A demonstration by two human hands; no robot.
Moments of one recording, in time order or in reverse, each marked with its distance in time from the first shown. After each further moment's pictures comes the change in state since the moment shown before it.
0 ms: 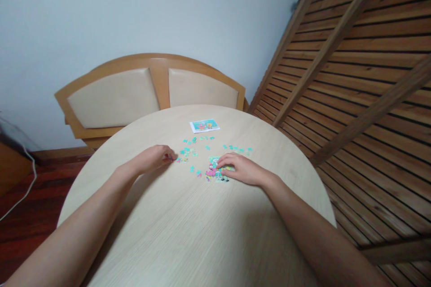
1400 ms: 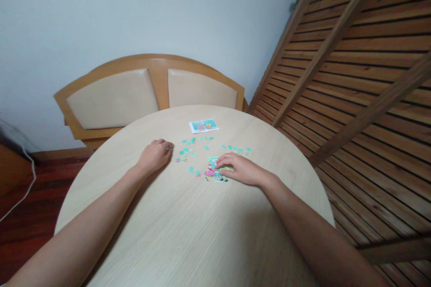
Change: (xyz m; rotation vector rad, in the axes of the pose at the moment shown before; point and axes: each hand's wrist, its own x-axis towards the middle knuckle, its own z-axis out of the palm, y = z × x) left_hand 0.012 0.002 0.024 0.337 0.270 -0.282; right_hand -0.003 0.000 -0.002 0.003 0.004 -0.004
